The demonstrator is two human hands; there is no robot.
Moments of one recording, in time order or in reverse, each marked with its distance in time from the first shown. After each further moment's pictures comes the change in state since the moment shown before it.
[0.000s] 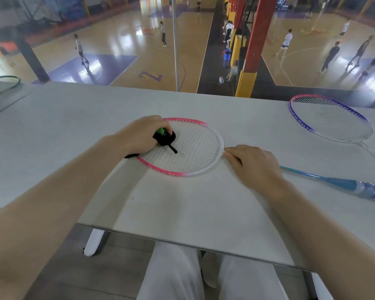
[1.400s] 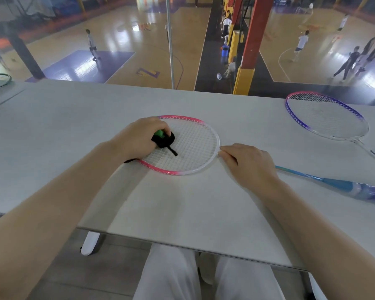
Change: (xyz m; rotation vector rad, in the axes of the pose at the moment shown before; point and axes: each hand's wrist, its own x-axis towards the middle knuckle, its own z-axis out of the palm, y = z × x) left_hand -0.005 0.018 0.006 0.000 0.046 -0.005; right_hand 0.000 0.001 0.002 -0.005 -0.007 0.023
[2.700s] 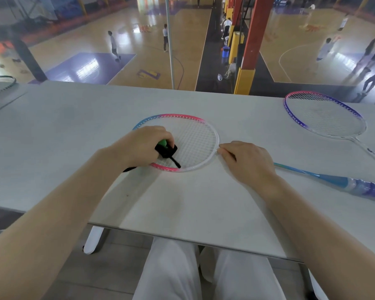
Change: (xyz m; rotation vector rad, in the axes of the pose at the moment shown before) left_hand -0.026 0.032 -0.006 0.006 -0.116 -0.004; right_hand -0.002 -0.002 -0.004 0.047 0.016 0.019
